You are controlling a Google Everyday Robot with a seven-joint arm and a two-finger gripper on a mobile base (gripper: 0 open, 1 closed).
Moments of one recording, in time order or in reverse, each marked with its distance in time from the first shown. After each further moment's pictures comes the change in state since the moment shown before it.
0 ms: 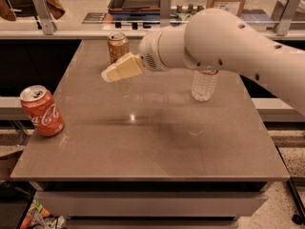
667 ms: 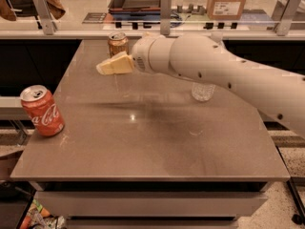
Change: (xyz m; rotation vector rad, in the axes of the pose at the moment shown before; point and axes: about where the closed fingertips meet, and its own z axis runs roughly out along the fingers) arm 0.001 -0.028 0.054 0.078 -0.142 0.065
